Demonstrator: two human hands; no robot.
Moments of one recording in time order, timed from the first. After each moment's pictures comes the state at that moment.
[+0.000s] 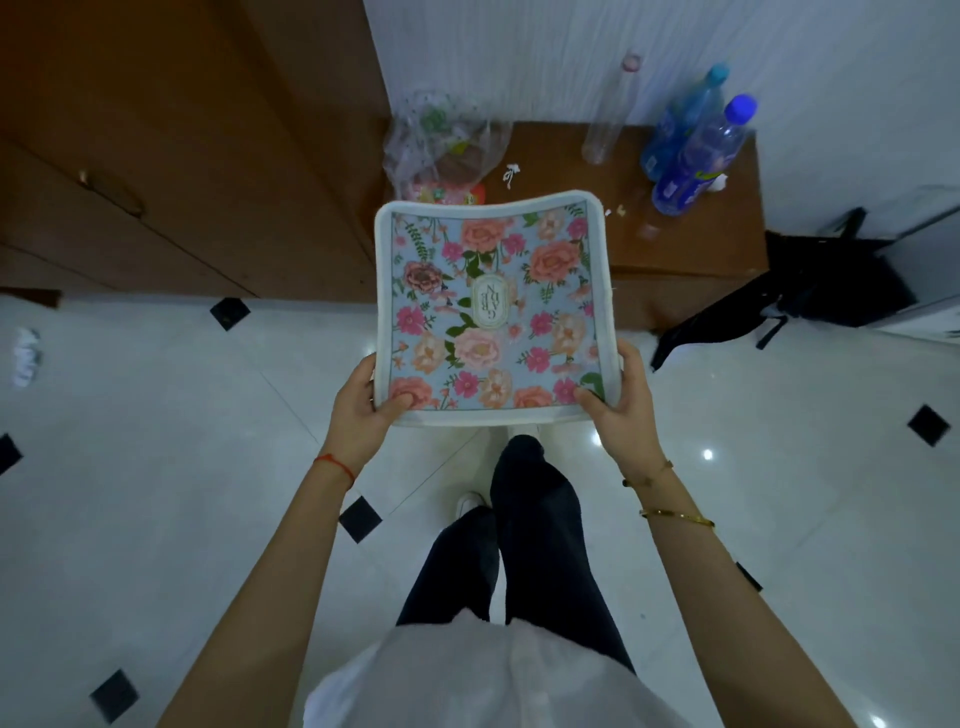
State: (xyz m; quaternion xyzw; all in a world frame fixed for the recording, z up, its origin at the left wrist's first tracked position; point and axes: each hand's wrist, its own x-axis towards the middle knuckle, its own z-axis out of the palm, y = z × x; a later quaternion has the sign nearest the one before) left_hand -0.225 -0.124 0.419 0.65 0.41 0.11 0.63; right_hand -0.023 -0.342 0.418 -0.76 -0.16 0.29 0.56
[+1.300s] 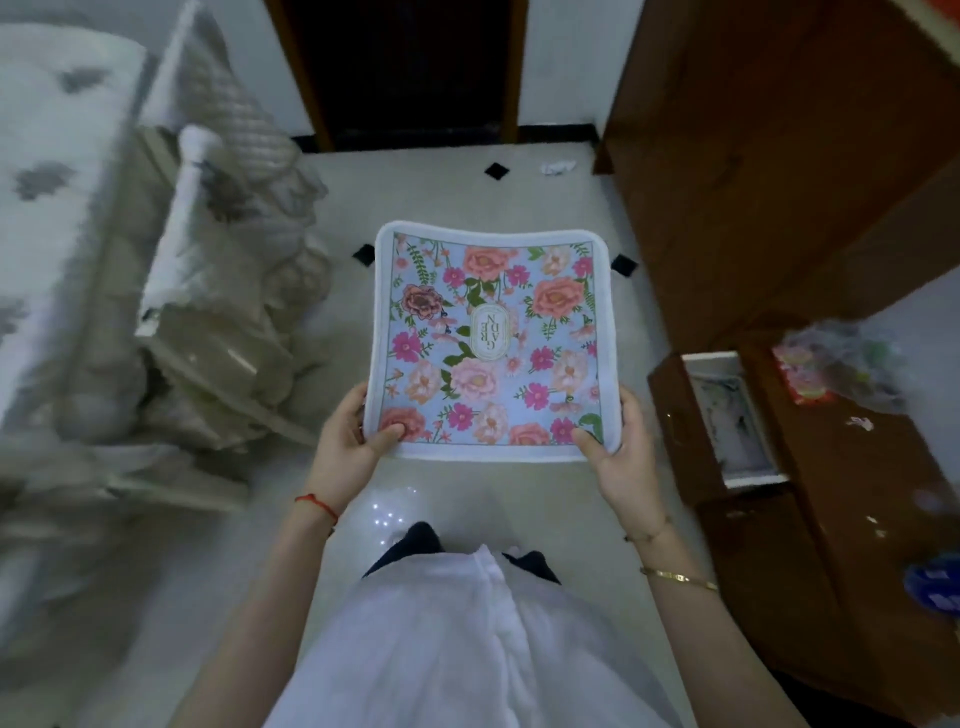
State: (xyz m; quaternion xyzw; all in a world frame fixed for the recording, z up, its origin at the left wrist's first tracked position) left_hand -0.389 -0.665 0.569 0.27 0.69 0.56 0.36; right_hand -0.139 -0.506 0.567 -0.45 -0.62 0.57 0.30
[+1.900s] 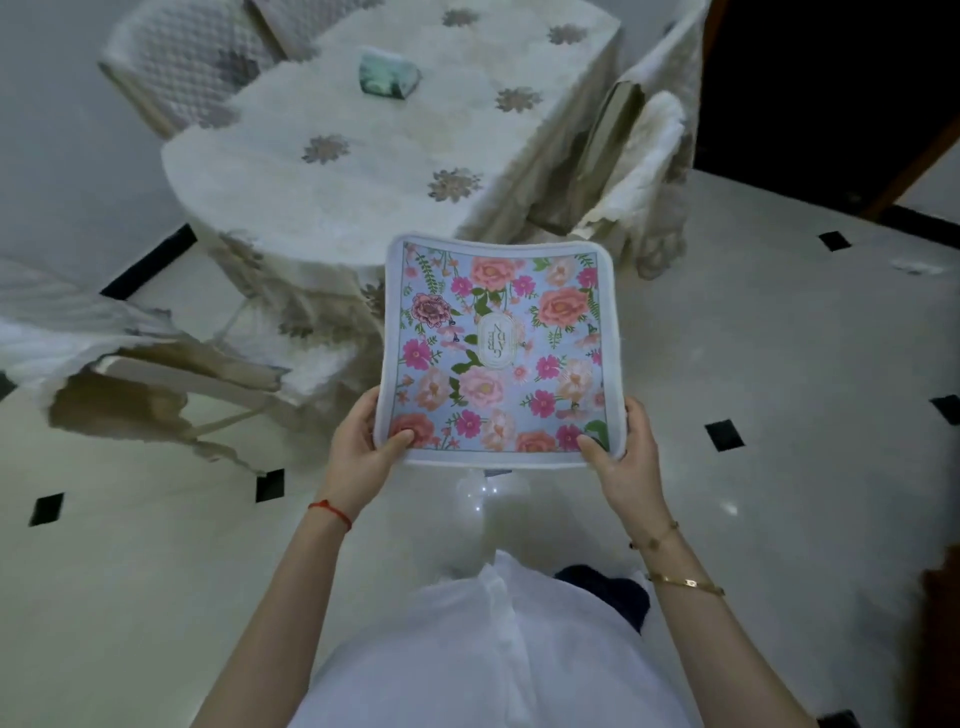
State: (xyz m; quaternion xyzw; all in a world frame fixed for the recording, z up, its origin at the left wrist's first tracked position) left_hand -0.467 -1.083 0.567 0.04 0.77 0.62 0.14; right_hand -0.365 -0.803 0.548 -0.22 -0.71 0.66 0.11
